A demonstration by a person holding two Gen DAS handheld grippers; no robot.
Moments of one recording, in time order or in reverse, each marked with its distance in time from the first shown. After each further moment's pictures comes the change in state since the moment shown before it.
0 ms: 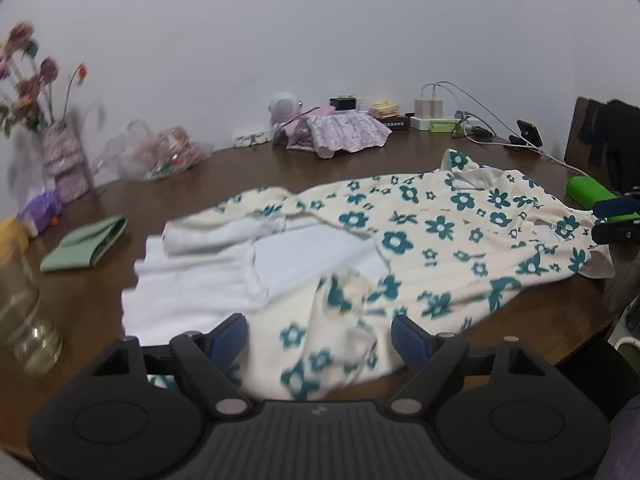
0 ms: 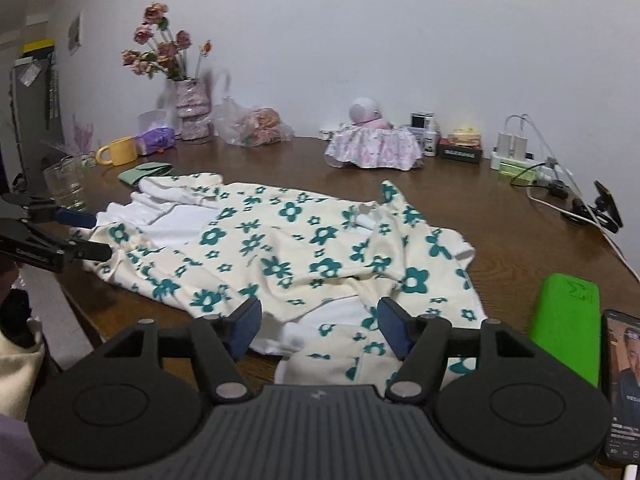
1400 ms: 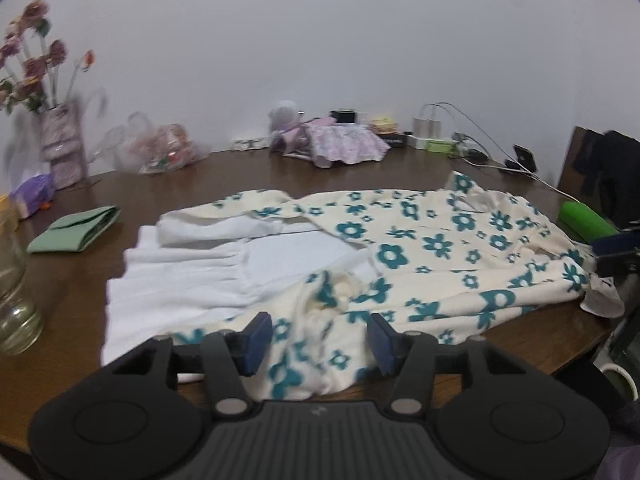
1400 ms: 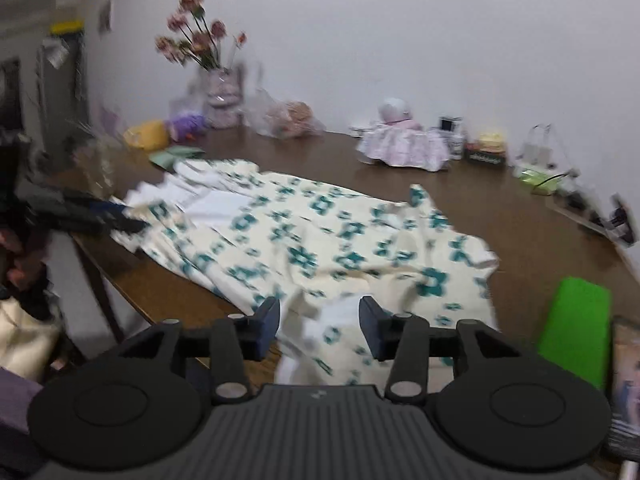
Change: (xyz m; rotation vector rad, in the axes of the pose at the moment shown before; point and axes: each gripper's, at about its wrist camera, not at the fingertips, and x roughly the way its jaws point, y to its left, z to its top) left arm 0.009 0.000 0.000 -0.055 -0.041 -0.039; right arm -0.012 0.008 -0.002 -0.026 0.017 0.096
